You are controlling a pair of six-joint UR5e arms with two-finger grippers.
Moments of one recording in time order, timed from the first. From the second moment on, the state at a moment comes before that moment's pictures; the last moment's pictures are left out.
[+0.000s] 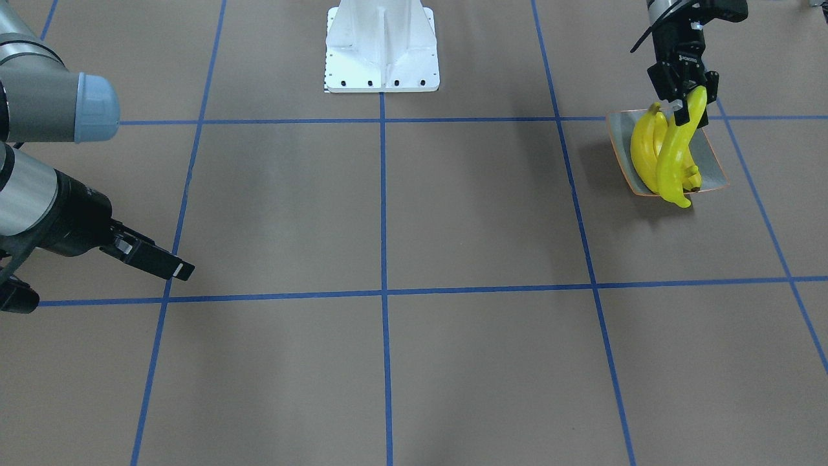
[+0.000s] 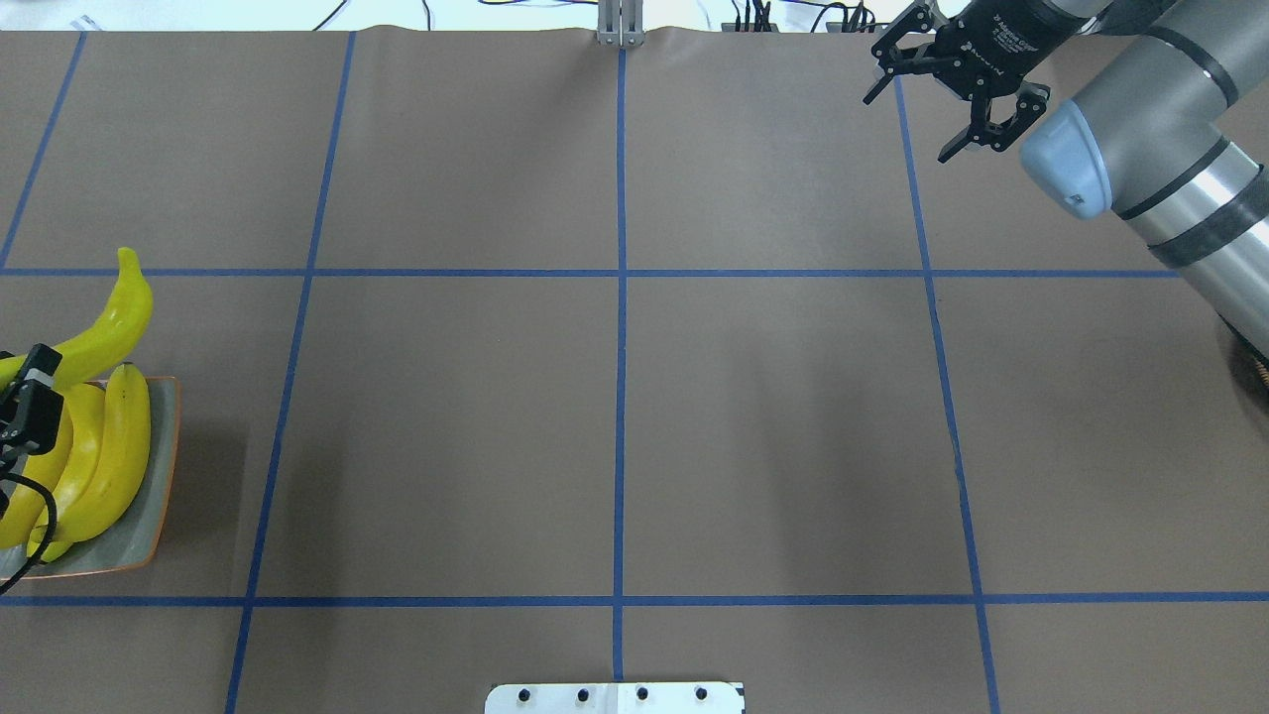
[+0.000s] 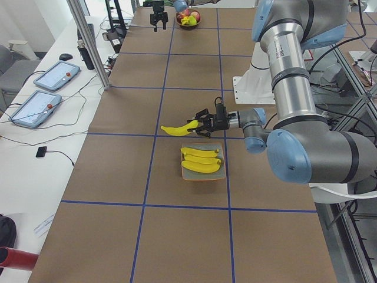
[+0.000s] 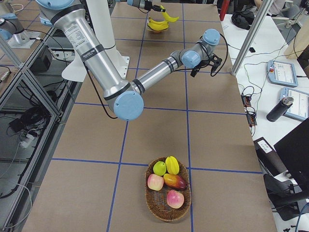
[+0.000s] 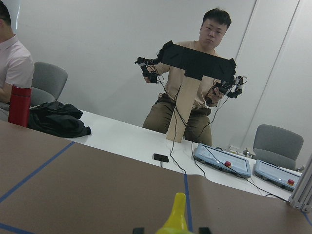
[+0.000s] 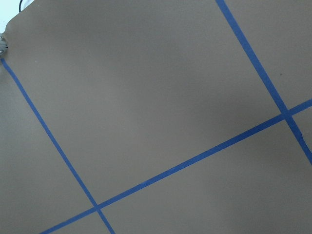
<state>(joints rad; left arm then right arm) -0.02 -1.02 -2.05 -2.49 -0.24 -1.78 1.11 -0.98 1.58 -1.45 2.50 1.38</state>
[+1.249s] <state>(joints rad) 0.10 -1.02 -1.97 -2.40 -0.19 -1.97 1.11 -0.99 1.58 -1.44 2.49 1.37</state>
